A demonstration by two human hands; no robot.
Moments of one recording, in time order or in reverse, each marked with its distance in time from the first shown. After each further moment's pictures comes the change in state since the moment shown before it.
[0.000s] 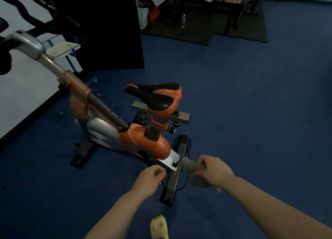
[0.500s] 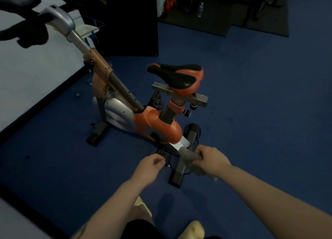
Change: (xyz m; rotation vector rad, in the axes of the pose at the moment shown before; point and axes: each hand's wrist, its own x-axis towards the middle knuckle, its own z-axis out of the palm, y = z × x) left_hand -0.061 -0.055 -0.022 -0.011 0.058 -0.052; right_hand -0.038 -0.055 0.048 -0.067 -0.011 -0.096
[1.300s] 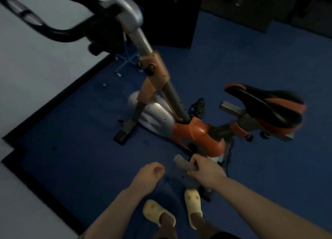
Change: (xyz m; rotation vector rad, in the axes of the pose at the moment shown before) left_hand 0.074 -0.149 -0.231 -0.030 -0.042 -0.115; right_hand 0.145 -0.259 0.067 -0.008 -0.142 -0.113
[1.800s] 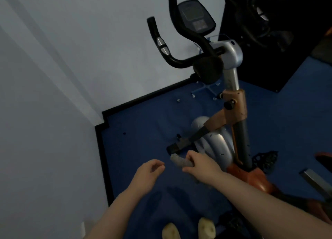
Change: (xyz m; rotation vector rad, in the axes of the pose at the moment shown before) left_hand -0.092 -0.027 -0.096 -0.326 0.606 -0.169; right_hand 0.060 -0.175 -0.020 -0.197 -0.182 -0.606
